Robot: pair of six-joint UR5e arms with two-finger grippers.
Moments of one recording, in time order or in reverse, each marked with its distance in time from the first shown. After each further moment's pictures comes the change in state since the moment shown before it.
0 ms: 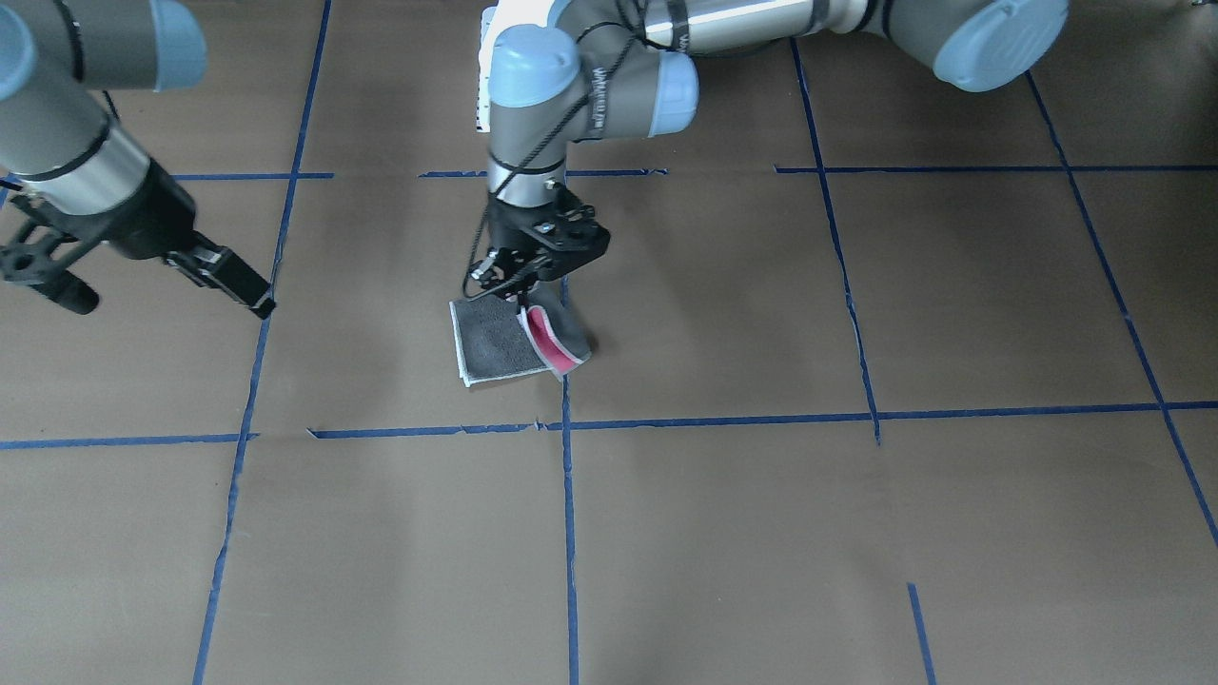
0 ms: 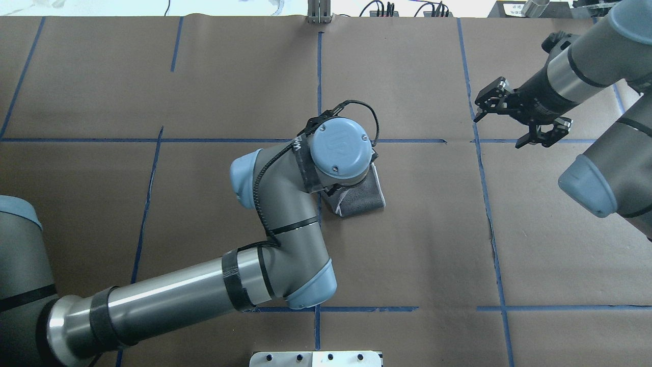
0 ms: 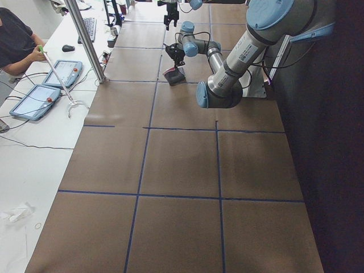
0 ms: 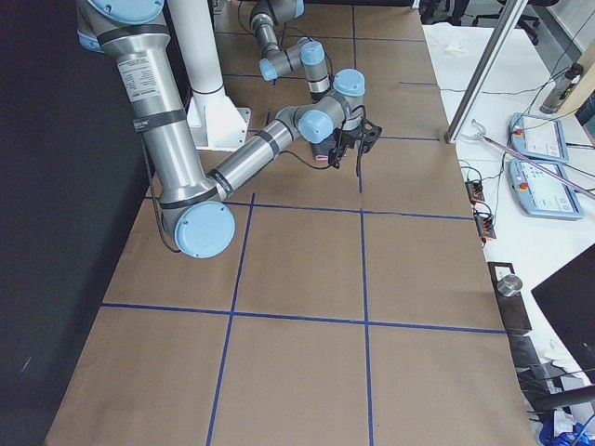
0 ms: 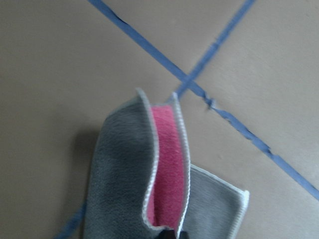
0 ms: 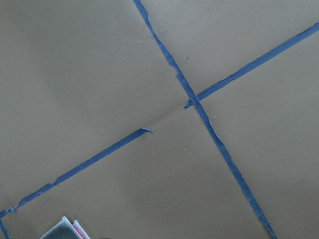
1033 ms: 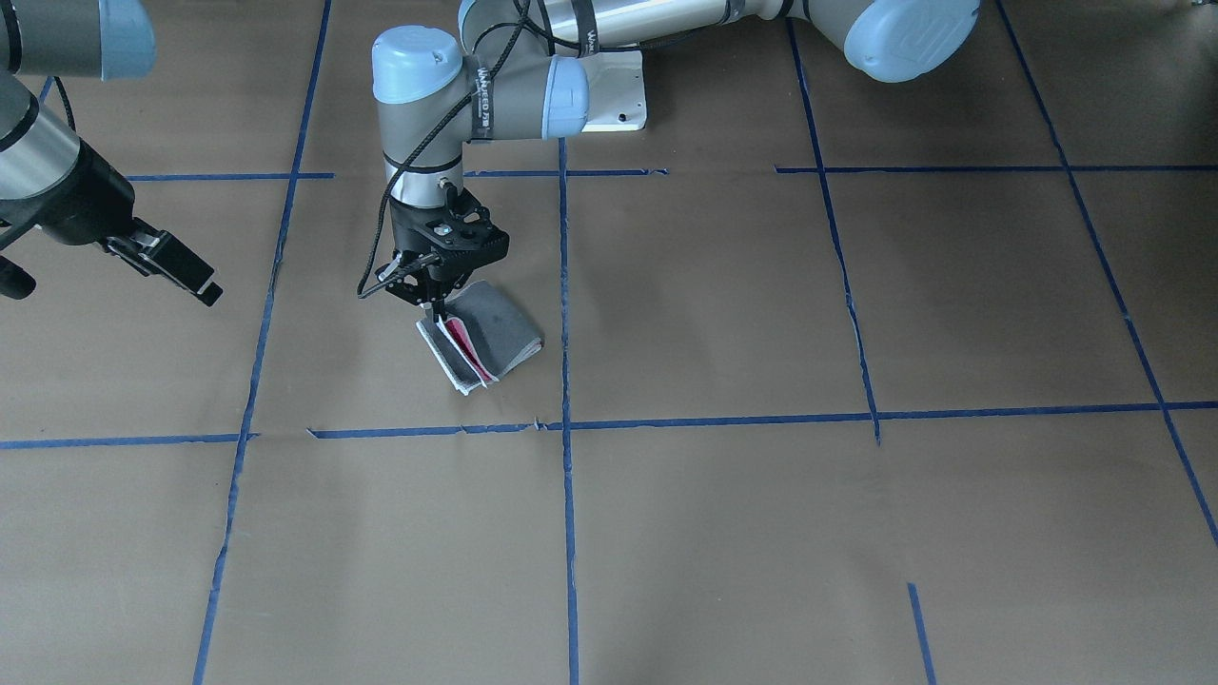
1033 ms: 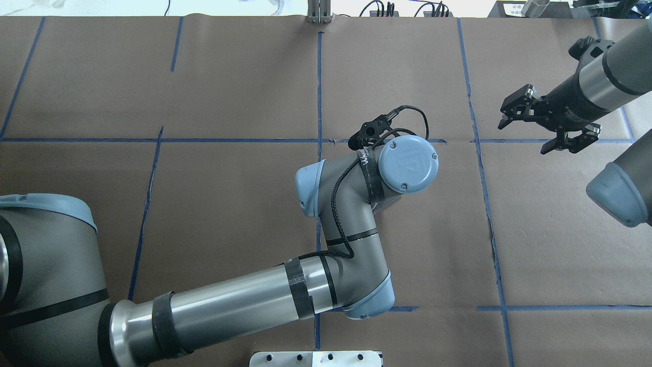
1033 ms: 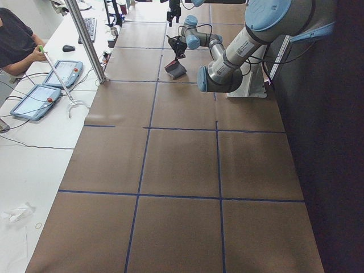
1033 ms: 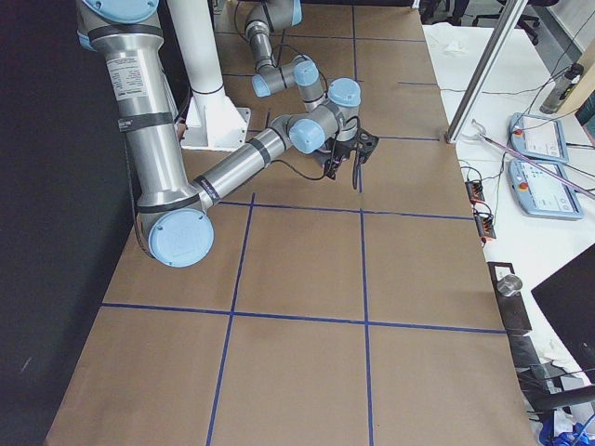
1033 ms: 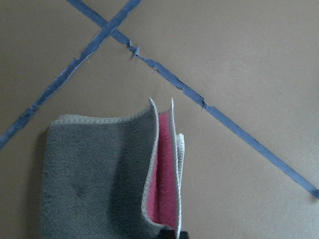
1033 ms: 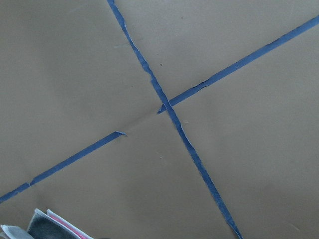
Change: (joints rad) left arm 0.052 -0.171 0.237 -0.095 0.111 0.063; right arm 0.021 -0.078 0.049 0.006 0.008 -0.045
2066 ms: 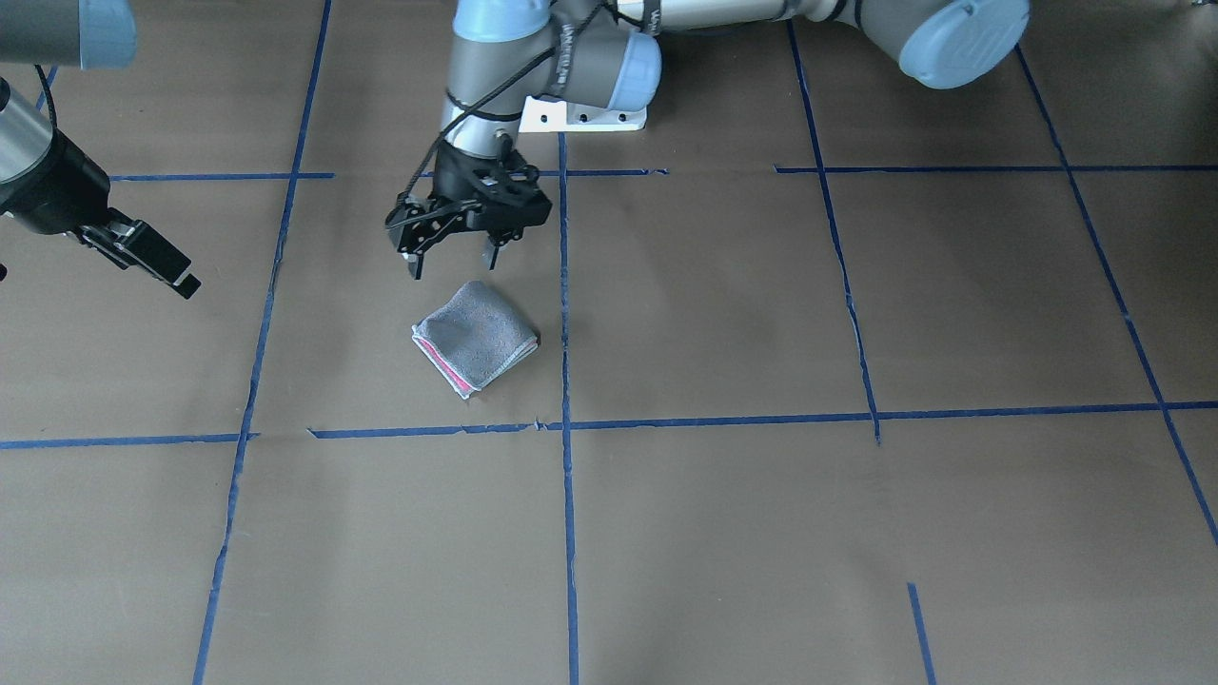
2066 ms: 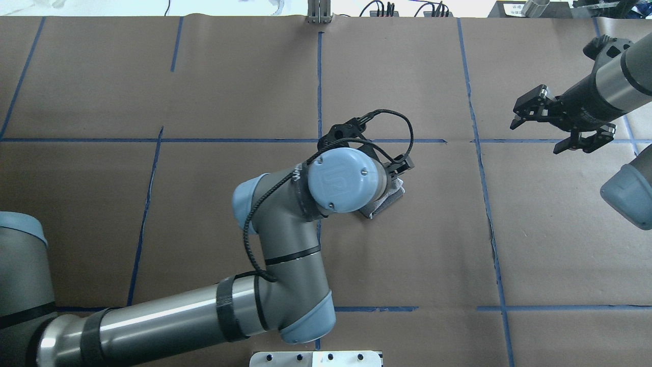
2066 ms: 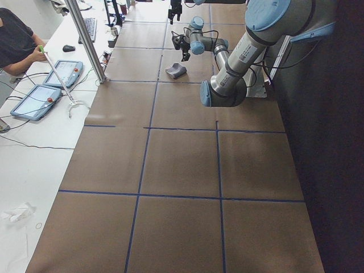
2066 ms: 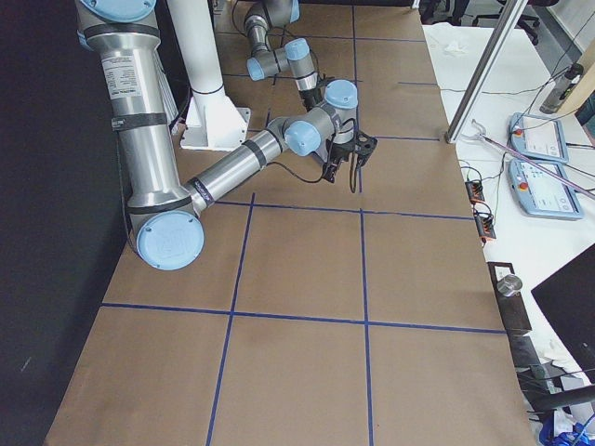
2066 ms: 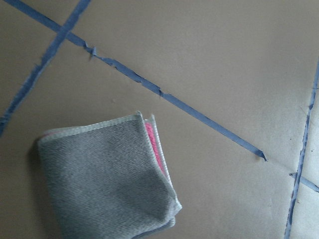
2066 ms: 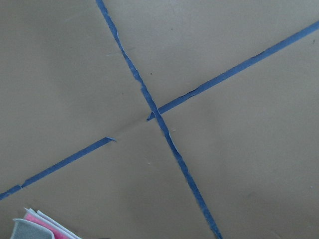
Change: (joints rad) left arm -0.014 0.272 -0.421 -0.016 -0.043 0.137; right arm 0.035 -0.036 0.015 -0.002 0.000 -0.084
